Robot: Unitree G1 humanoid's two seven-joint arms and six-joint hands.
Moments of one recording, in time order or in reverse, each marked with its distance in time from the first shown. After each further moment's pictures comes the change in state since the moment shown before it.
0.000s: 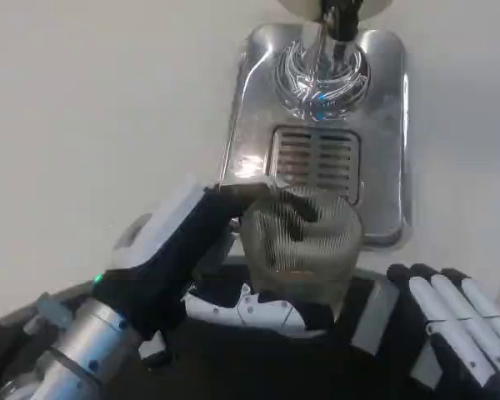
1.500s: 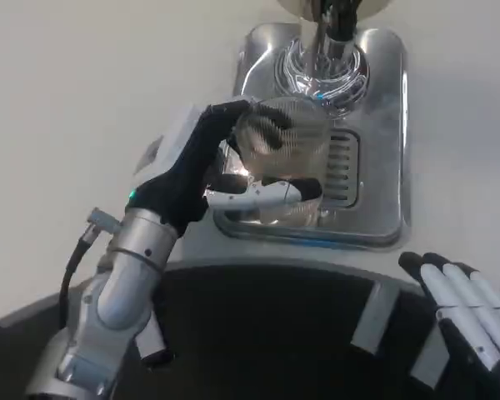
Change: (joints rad) left arm -0.501 -0.131 -0.029 0.735 0.111 -0.091 0.288; right arm -0.039 0.067 0.021 0.000 -0.023 0.044 0.024
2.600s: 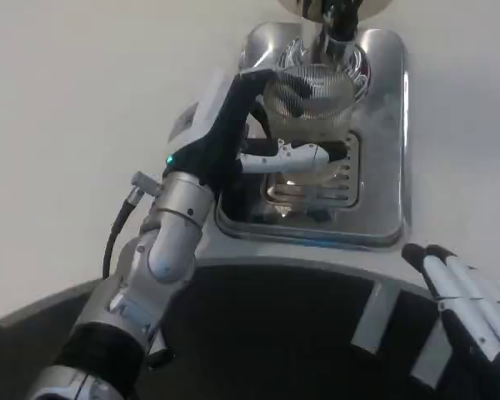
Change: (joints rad) left arm -0.269 -0.056 -0.067 0.396 0.043 -0.065 0.179; right arm -0.017 0.019 0.023 0.000 -0.010 0.023 0.003
